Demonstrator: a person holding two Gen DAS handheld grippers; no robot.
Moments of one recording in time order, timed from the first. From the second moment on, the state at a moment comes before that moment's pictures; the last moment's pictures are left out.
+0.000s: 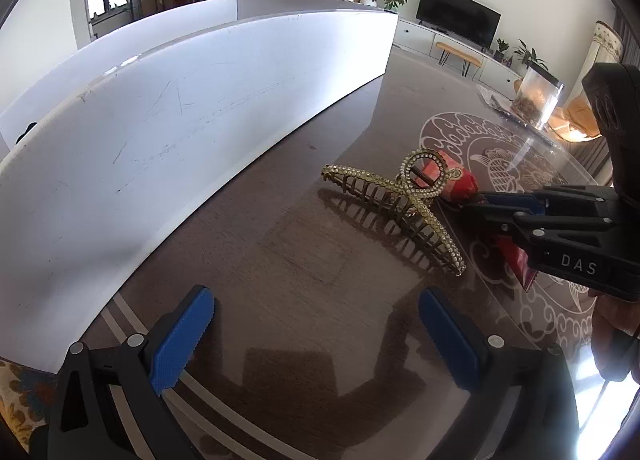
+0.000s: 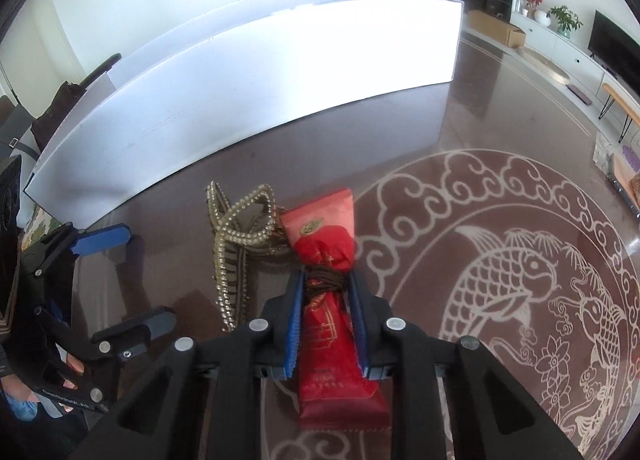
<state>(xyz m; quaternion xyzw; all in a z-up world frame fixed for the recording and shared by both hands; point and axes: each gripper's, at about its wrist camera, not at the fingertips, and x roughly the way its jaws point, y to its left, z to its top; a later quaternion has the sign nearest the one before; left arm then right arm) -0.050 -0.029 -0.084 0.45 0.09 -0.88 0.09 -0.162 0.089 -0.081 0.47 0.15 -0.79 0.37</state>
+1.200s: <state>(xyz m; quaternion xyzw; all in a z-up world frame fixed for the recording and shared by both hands) -0.047 -0.010 -0.087 0.46 0.06 -0.89 0.07 -0.025 0.195 -0.083 0.43 0.09 -0.88 0.18</state>
